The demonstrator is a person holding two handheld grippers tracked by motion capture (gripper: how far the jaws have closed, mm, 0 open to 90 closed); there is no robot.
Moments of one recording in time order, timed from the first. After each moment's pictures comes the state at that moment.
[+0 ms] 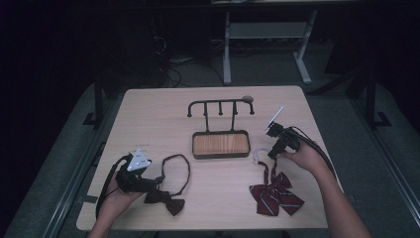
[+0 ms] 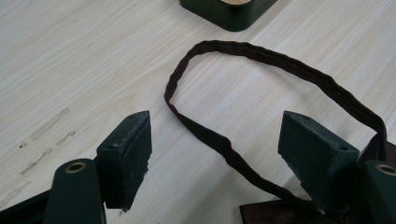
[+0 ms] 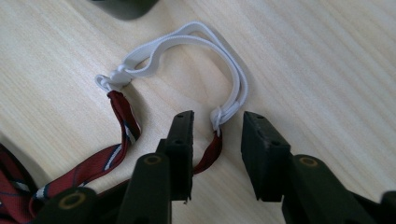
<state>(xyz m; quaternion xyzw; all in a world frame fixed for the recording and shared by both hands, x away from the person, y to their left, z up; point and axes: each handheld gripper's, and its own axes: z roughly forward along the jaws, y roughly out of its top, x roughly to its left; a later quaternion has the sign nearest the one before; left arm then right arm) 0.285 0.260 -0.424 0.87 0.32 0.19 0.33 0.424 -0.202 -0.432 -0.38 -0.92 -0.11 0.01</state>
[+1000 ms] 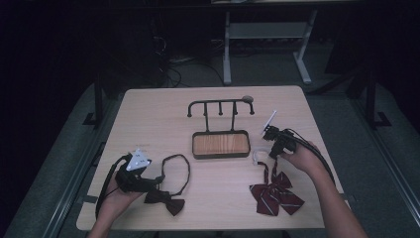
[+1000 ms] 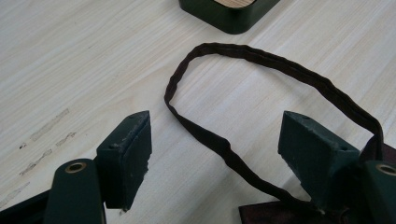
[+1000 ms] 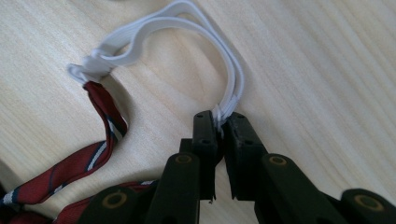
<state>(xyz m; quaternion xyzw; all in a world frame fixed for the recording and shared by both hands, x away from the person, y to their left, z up) 0.285 0.261 -0.423 0.86 0.32 0.19 0.33 0.422 -0.191 -0.439 -0.36 -0.93 -0.06 -0.03</state>
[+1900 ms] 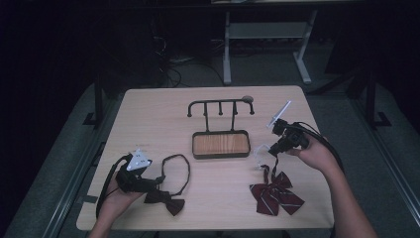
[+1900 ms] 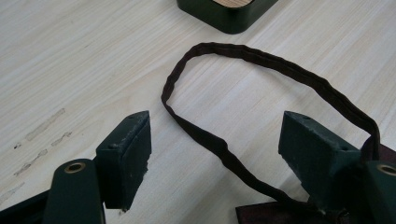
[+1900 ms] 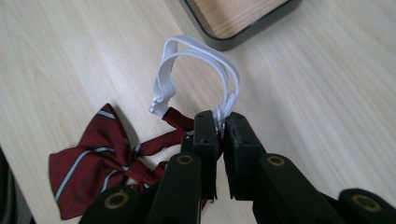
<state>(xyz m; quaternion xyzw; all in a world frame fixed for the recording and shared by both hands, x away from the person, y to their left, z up) 0.285 0.260 -0.423 0.86 0.33 0.19 0.33 0.394 -0.203 -0.372 -0.27 -0.95 -0.18 0.01</state>
